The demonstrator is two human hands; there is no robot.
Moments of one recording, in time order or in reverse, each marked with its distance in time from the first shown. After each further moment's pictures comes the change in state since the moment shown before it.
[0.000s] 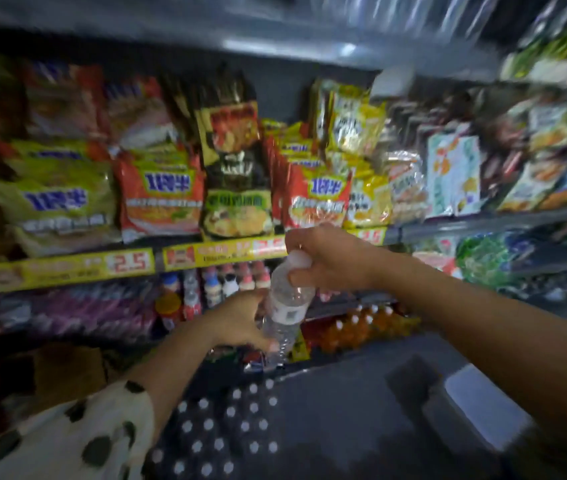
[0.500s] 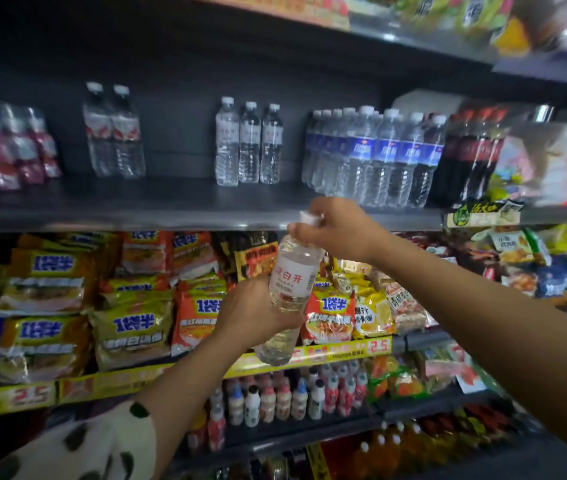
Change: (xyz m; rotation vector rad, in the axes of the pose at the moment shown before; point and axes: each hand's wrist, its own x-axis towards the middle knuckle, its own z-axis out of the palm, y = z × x) left_hand -0.094 0.163 -0.124 0.237 0.814 0.126; right_hand 0.013 -0.111 -0.183 -0.006 0.531 0.113
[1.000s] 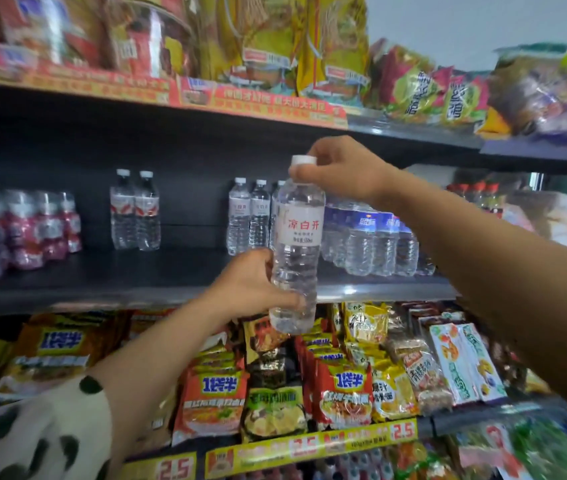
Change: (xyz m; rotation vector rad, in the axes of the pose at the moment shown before) left_hand 0.078 0.042 -0.113 -0.282 -0.096 0.148; right_hand 0.087 -0.065 -0.116 0.110 0.217 -0.138
